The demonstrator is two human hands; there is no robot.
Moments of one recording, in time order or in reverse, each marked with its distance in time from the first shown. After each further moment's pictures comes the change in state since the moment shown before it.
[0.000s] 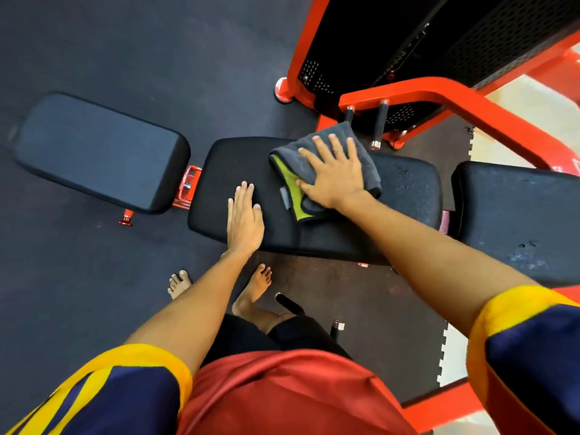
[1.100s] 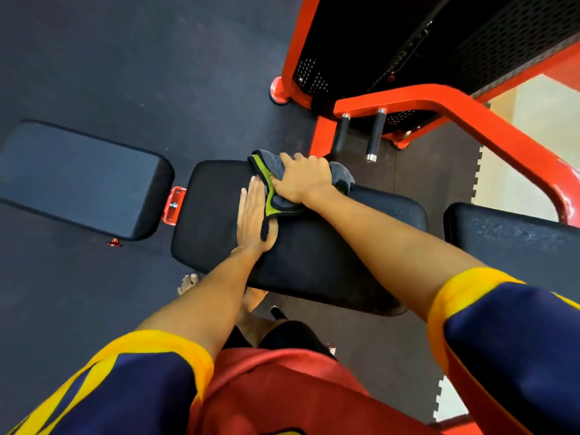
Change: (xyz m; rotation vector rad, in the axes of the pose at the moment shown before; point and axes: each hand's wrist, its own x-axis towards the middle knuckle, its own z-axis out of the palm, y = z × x) left_hand 0.062 0.066 0.029 0.045 0.006 0.315; right_hand 0.087 0.009 -0.022 0.162 -0.145 -0.014
